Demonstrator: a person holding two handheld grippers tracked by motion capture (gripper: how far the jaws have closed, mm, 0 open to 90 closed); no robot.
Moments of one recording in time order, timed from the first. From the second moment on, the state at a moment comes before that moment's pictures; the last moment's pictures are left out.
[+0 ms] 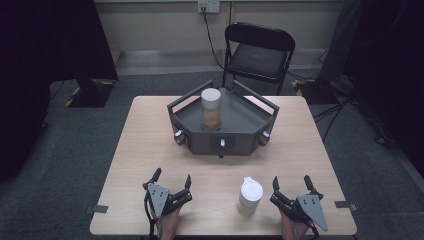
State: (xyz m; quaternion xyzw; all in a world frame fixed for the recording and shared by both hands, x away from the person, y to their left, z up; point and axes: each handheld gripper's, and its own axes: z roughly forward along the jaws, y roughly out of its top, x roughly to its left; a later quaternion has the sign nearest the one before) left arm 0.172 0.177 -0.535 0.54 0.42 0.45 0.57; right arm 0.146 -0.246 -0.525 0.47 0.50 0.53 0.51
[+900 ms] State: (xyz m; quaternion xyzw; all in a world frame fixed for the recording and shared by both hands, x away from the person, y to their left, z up) left arm 0.172 0.177 -0.535 0.54 0.42 0.45 0.57; right arm 0.129 -0.231 -0.493 0.44 0.49 0.56 0.50
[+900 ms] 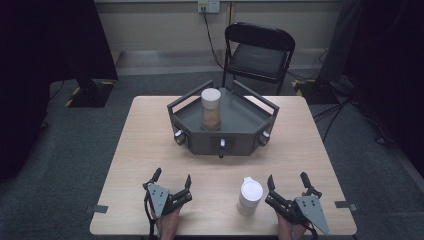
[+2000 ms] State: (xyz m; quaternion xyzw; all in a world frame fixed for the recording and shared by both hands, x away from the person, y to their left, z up) left arm 0.172 0.178 -0.535 0.54 0.42 0.45 0.58; right arm 0.112 -0.206 -0.475 0.39 0.54 0.59 0.47
